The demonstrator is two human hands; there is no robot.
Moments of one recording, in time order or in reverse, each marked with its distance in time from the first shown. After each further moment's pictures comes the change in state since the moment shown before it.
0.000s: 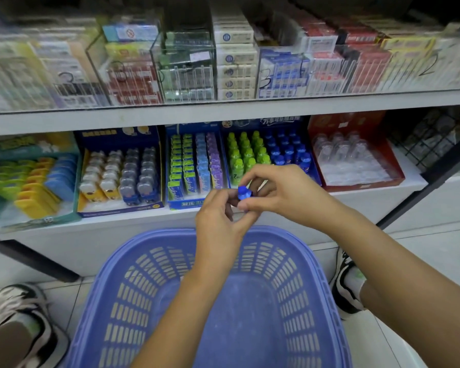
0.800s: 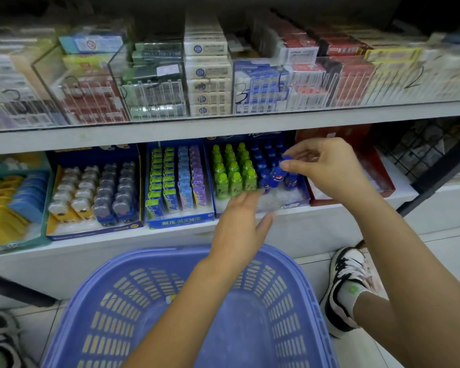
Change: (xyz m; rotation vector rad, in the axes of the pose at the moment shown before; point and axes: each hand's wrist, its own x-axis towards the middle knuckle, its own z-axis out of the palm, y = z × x) left_hand 0.029 0.003 0.055 0.301 -0.355 0.184; right_hand 0.019 0.054 -0.071 0.040 0.454 0.157
